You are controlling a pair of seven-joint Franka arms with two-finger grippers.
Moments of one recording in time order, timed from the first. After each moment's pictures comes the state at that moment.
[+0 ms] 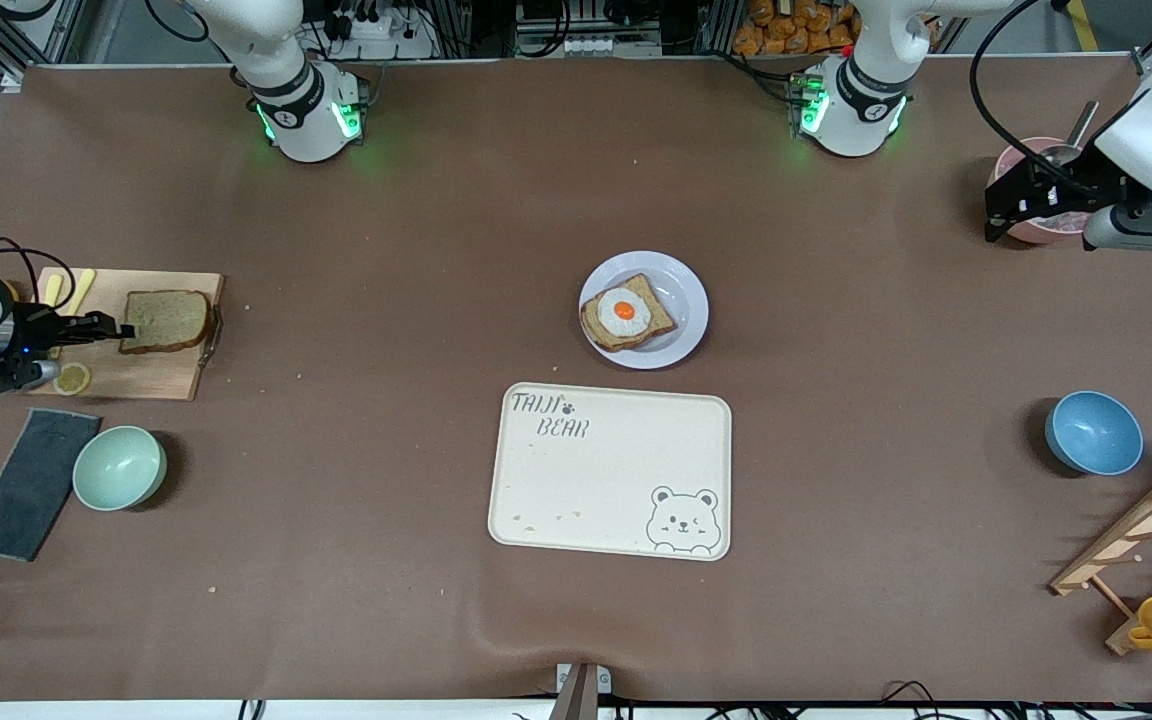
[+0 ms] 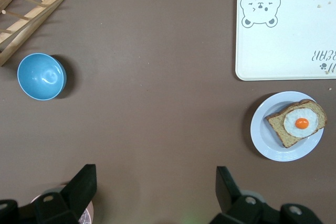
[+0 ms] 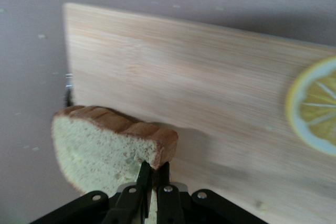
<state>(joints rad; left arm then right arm) -0.13 -0.01 -0.03 -1.49 0.00 1.48 -0.04 -0.54 0.56 -0.04 -1.82 0.17 1.87 -0.85</state>
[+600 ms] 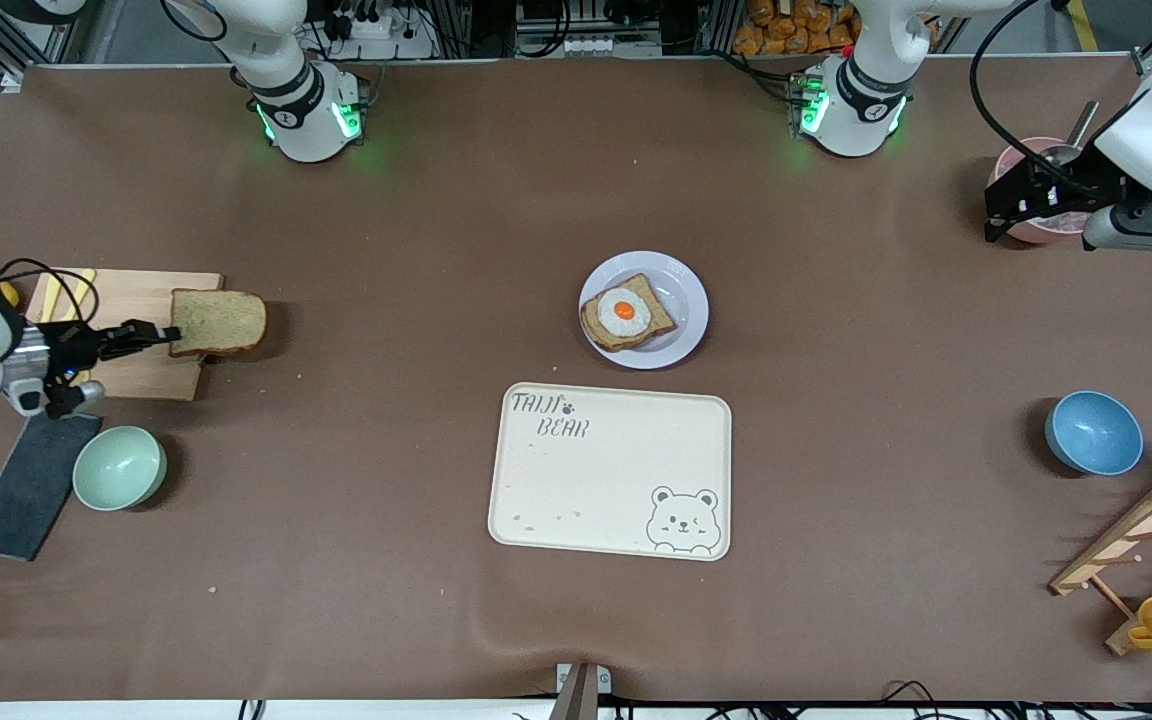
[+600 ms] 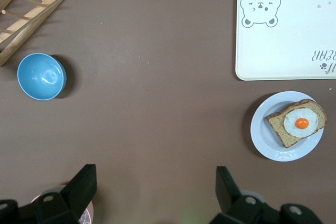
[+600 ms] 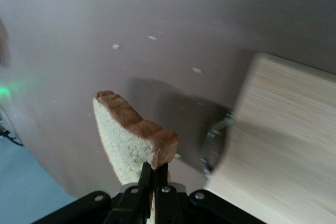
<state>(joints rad) -0.13 -0.01 -0.03 -1.49 0.00 1.48 -0.04 -0.34 0.56 -0.03 -1.72 0.31 1.59 -0.75</state>
